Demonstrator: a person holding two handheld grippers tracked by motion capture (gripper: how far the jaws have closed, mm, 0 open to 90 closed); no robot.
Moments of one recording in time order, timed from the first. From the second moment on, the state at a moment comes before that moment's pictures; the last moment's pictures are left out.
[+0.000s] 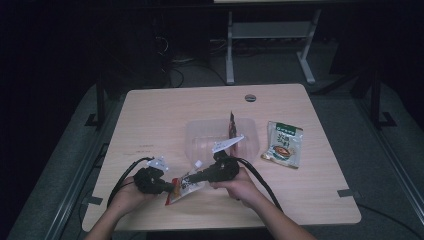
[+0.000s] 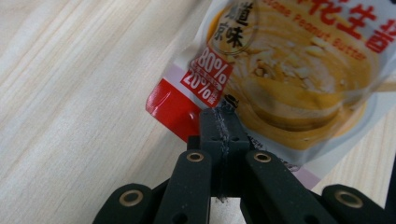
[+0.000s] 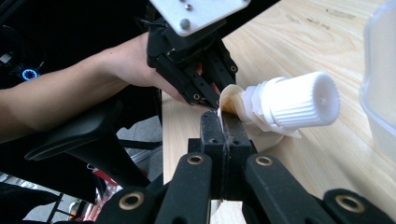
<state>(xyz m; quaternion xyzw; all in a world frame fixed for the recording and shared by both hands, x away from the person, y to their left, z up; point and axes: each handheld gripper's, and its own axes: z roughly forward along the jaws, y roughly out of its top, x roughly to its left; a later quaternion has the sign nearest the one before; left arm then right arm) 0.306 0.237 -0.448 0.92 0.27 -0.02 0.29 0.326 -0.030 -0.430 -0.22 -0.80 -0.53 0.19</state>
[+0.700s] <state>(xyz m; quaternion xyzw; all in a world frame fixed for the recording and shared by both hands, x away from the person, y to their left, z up) 0.291 0.207 -0.420 0.88 0.22 -0.03 0.41 0.317 -0.053 -0.388 -0.18 -0.78 -0.58 0.16</state>
